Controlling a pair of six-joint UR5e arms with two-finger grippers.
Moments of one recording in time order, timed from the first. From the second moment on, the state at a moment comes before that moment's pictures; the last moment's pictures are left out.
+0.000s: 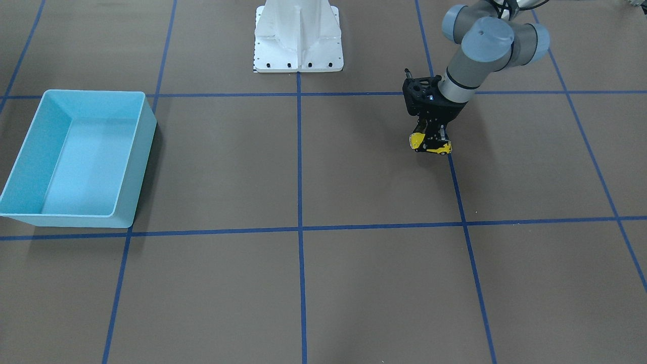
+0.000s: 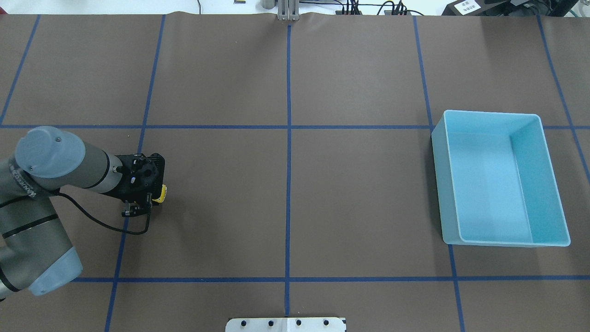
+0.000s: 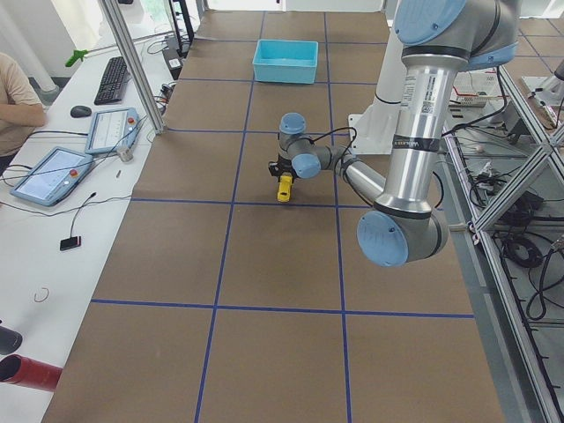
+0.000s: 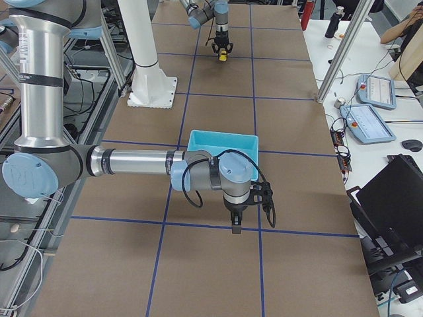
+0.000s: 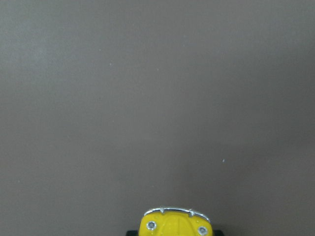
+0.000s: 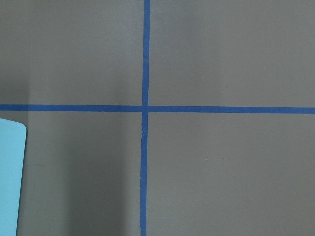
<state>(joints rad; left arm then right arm) -0.61 -1.73 -1.84 -2.00 -1.96 0.40 1.61 -1.64 1.68 -1.50 2.32 0.04</state>
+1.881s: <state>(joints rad) -0.63 -1.71 -1.78 -2.03 -1.97 0.41 1.62 -1.65 1.68 -1.50 2.32 0.03</state>
